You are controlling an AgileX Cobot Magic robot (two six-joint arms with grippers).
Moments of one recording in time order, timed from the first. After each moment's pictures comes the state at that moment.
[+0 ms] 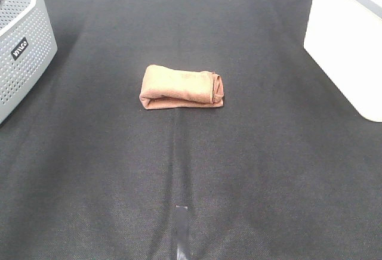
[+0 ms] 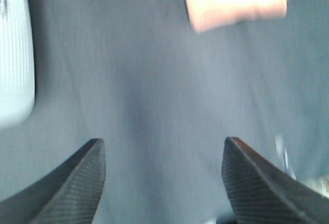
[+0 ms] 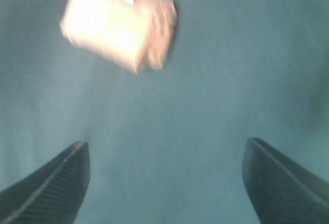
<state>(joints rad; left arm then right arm) -0.21 1.34 -1.39 -0.14 1.22 -0.01 0.23 1.59 -1.63 0.23 1.21 -0.09</state>
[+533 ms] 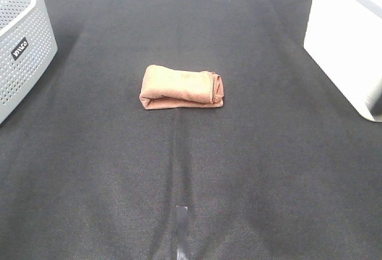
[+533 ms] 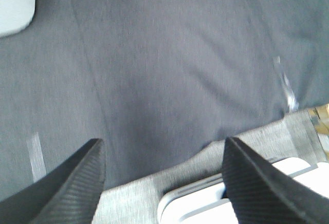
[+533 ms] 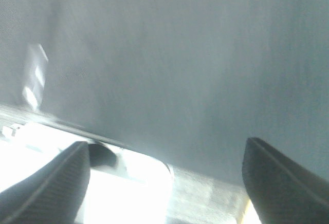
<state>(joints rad) -0.21 0.66 -0.85 -0.14 1.22 -0.01 0.23 1.04 -0.95 0.17 1.19 -0.07</state>
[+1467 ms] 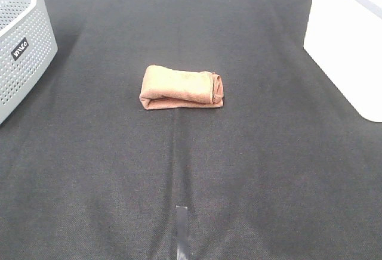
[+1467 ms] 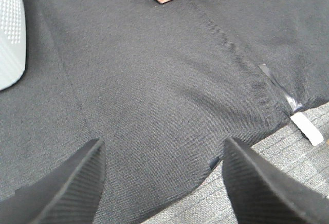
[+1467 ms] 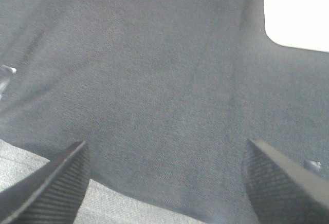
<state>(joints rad) -0.21 0.15 -0.51 -0.22 1.06 0.20 0.23 0.18 -0.51 0.07 1.06 -0.12</state>
